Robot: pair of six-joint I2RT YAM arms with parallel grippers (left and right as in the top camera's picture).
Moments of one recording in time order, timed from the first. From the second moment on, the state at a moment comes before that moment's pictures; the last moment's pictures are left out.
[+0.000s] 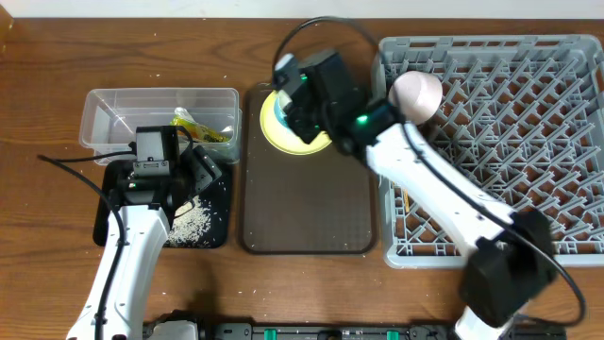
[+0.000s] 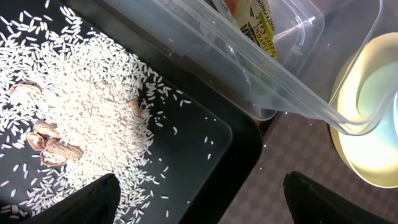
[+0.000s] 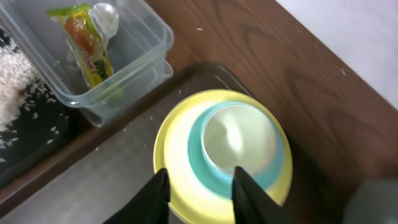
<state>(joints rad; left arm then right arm) 0.04 1.27 0.84 -0.64 0.02 -0.62 0.66 1.88 1.59 -0.47 -0.05 -0.21</state>
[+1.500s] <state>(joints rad) 0.04 1.27 0.84 -0.64 0.02 -0.62 0.64 2.12 1.59 -0.43 0.05 -0.31</state>
